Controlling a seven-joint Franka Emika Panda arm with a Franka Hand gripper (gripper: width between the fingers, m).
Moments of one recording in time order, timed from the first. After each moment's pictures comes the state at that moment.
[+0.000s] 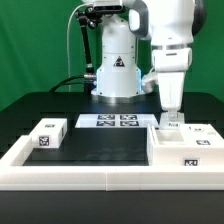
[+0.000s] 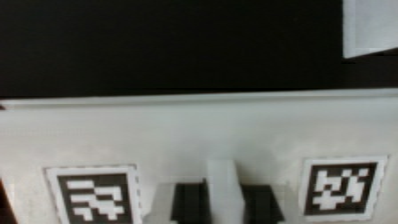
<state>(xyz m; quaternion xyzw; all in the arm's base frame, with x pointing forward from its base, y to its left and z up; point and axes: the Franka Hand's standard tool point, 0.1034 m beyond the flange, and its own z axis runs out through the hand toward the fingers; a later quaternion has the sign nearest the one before) 0.406 0.100 0.043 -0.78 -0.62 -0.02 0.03</state>
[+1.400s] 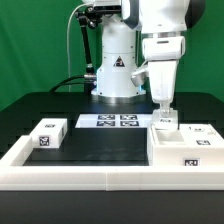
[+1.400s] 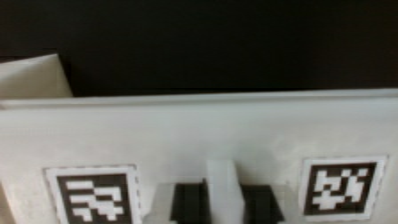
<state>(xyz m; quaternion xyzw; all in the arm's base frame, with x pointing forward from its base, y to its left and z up) 0.455 0.076 0.055 -0.78 -0.63 -0.03 0.02</state>
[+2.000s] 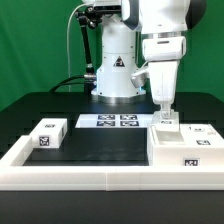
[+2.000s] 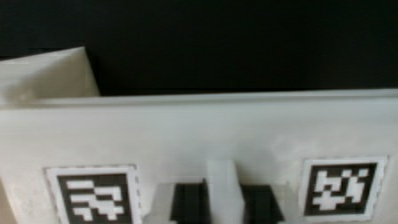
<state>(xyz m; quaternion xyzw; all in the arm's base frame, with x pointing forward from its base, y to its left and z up) 0.461 0.070 0.055 -0.77 -0.64 -0.04 0.02</state>
